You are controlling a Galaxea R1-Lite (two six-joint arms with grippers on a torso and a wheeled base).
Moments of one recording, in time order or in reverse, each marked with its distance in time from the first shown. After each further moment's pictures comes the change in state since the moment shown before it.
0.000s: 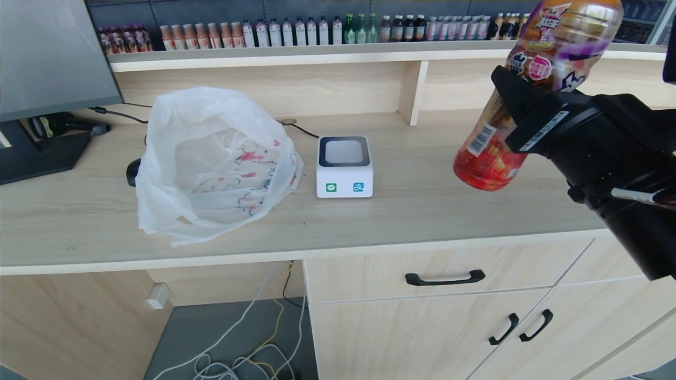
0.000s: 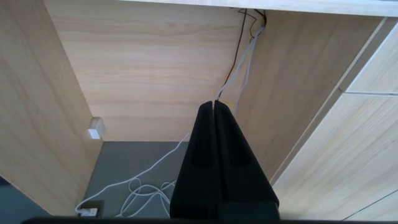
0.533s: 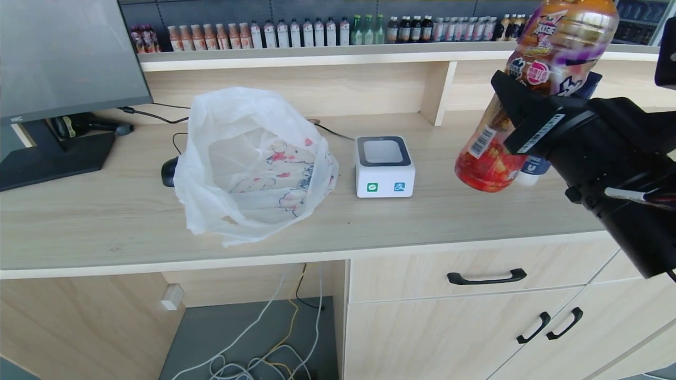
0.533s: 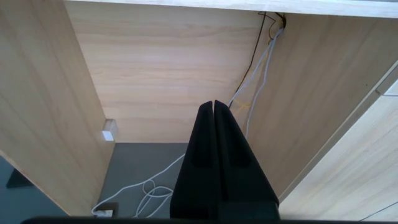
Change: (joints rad) left arm 0.001 0.000 0.000 0.000 0.000 0.004; right arm -0.005 0.007 -0.001 0.002 -0.003 -0.003
